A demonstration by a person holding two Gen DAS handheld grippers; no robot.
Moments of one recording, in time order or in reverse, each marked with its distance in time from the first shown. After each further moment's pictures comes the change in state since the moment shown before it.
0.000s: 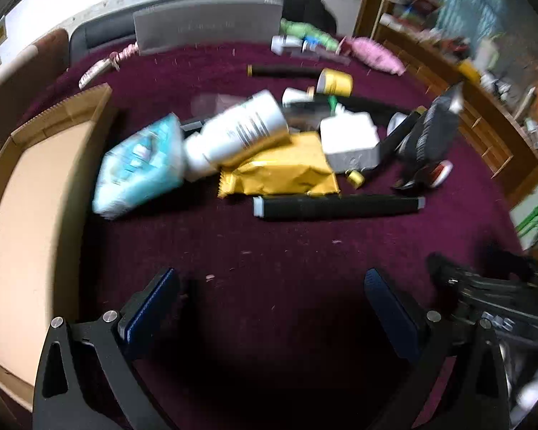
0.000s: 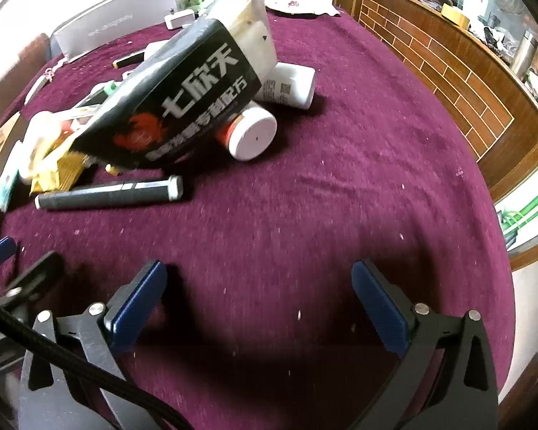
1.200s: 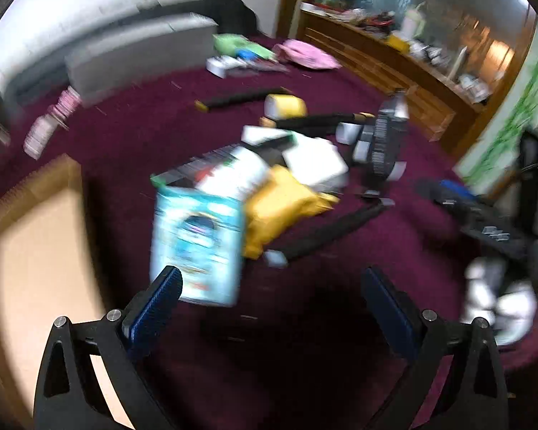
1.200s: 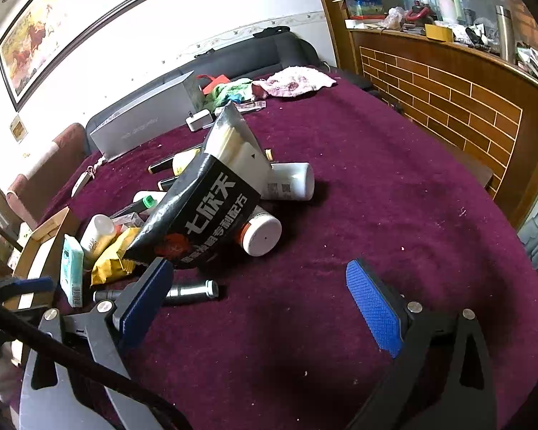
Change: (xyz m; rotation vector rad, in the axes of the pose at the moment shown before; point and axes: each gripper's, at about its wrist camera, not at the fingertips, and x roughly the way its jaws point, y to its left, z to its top) left arm -0.026 0.028 0.032 0.278 0.017 -0.138; right arm -0.031 -0.033 0.003 0.140 -0.345 0.208
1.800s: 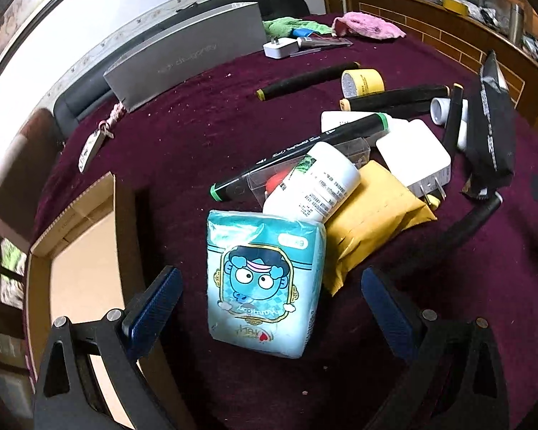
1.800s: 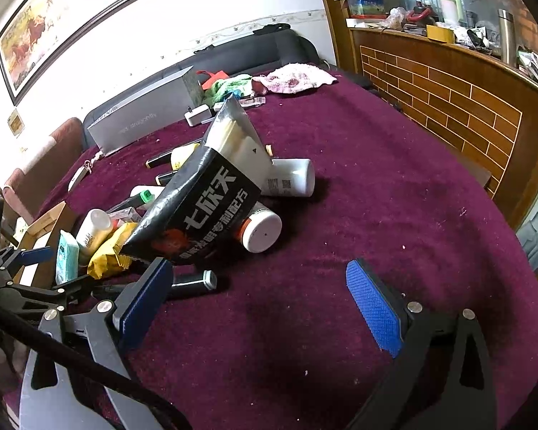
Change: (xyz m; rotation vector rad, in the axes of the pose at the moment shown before) left arm 0.053 0.004 0.015 0.017 0.084 0.285; right arm 0.005 0.002 -0.001 -0.006 0.015 -0.015
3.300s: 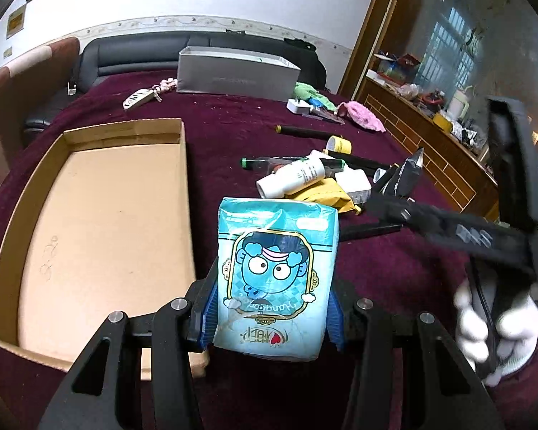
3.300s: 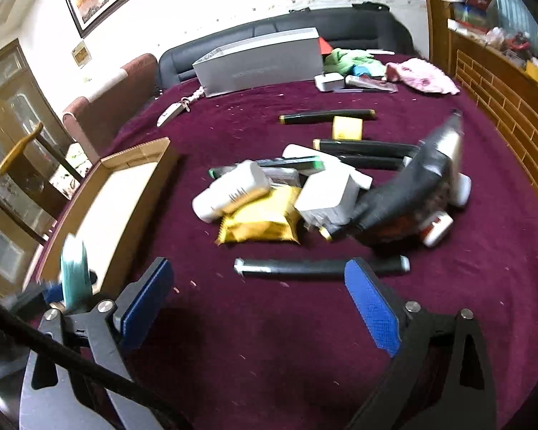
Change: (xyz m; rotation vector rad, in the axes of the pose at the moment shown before) left arm -0.106 0.040 -0.103 -0.380 -0.246 -0.237; right arm -0.002 0.124 0.002 -0.227 0.178 0.212
